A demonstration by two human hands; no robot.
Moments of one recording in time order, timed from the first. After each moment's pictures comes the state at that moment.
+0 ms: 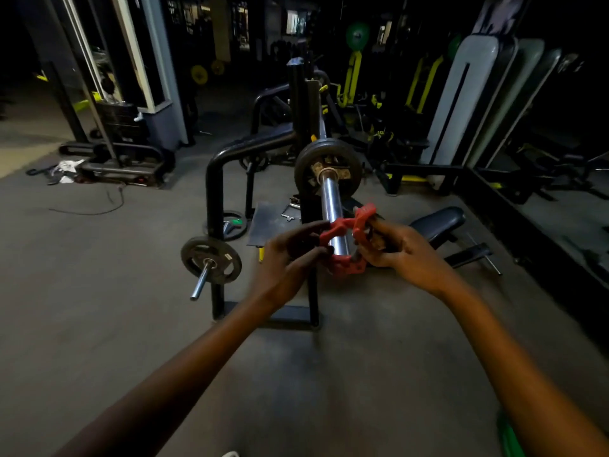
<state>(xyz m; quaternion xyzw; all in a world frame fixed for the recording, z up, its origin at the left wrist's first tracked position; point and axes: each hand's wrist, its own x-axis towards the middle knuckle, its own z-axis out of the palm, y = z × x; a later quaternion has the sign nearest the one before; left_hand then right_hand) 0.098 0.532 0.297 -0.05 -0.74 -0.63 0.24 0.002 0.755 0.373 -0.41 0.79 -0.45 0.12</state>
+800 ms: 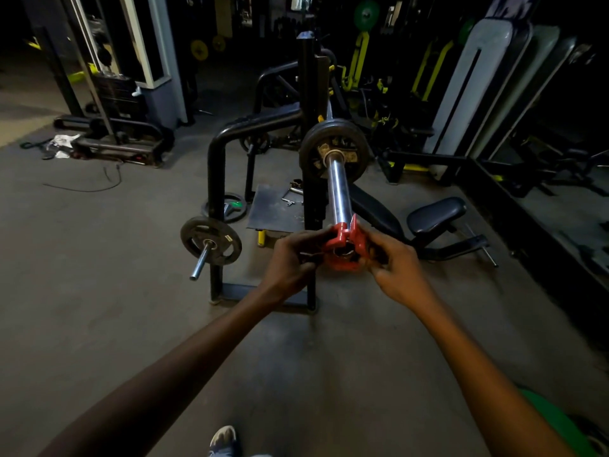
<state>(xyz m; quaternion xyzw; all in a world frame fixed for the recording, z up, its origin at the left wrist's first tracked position) 0.088 0.528 0.244 -0.02 -0.79 -0.59 0.19 -0.002 0.747 0.284 -0.37 0.85 -0.38 -0.02</state>
